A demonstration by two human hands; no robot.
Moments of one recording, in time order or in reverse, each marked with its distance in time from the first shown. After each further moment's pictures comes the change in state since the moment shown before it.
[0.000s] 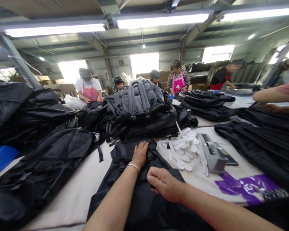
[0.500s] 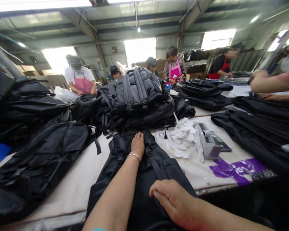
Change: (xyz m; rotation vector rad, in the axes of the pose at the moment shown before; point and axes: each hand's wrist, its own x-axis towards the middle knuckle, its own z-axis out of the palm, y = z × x) left_hand 0.010 0.007 0.002 -0.001 -0.052 -0.168; right_hand -0.063 -0.029 0.022 -0.489 -0.030 0.024
